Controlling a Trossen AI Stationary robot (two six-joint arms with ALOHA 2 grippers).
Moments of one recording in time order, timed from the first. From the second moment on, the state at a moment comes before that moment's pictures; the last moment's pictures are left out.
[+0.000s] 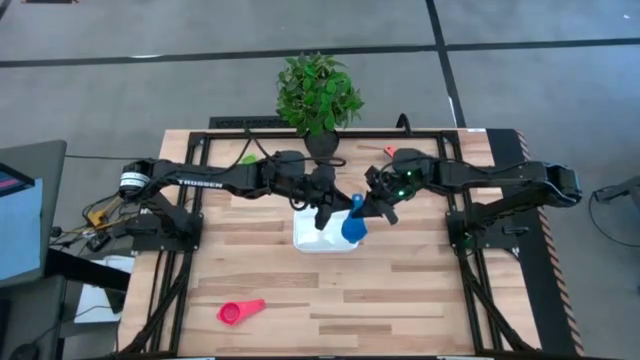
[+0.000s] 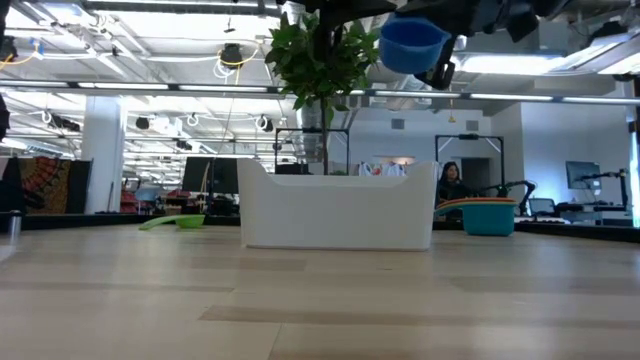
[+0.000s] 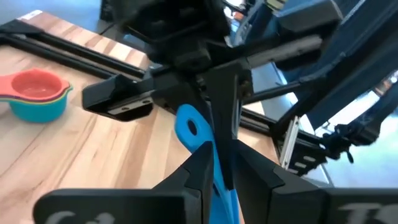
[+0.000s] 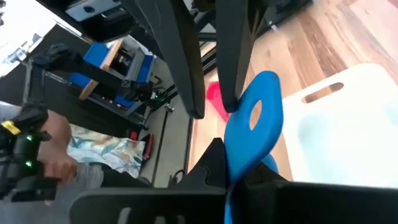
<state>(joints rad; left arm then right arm) 0.08 1.62 1.30 0.13 0.15 -0.42 -0.15 1.19 0.83 0.04 -0.59 0.63</state>
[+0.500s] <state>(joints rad) 0.10 1.61 1.30 0.13 0.11 -0.50 -0.14 1.19 0.83 0.05 -0.55 0.60</state>
